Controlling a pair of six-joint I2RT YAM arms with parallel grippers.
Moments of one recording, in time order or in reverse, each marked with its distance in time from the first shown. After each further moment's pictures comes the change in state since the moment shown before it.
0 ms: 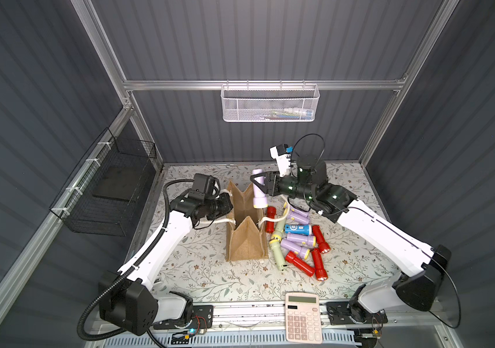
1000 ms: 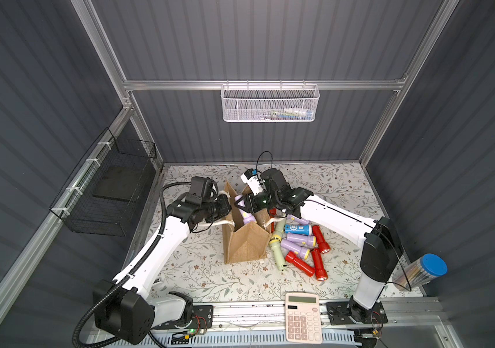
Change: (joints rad) left arm 0.004 -0.050 -0.048 0.026 -0.008 -0.030; right arm 0.041 0.284 0.019 -0.137 -0.074 -0.226
